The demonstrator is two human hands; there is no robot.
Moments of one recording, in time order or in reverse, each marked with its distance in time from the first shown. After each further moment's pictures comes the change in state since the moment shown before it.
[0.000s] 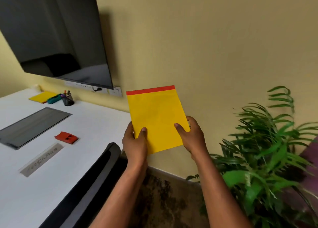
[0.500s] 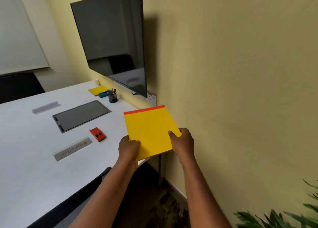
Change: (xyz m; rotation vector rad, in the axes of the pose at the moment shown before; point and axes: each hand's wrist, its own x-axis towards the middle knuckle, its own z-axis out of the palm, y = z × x) left_hand 0.144 -0.011 0.040 0.161 0.348 -0.395; right_hand 0.187 0.009 0.122 0.012 -0.340 0.043
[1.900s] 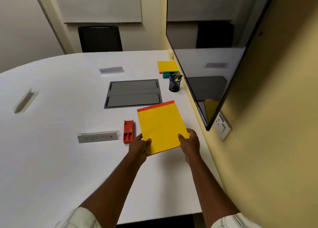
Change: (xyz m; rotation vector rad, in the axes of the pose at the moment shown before) left_hand 0.409 -0.017 0.031 -0.584 0.381 -0.342; right_hand 0.359 0.012 0.313 -0.017 -0.652 0.052
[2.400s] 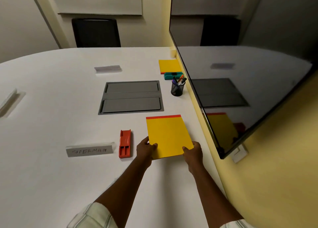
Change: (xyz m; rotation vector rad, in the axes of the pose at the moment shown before) left_hand 0.106 0.010 0.033 0.170 0.054 0.071; right_hand 0.095 0.027 0.034 -0.017 0.027 0.155
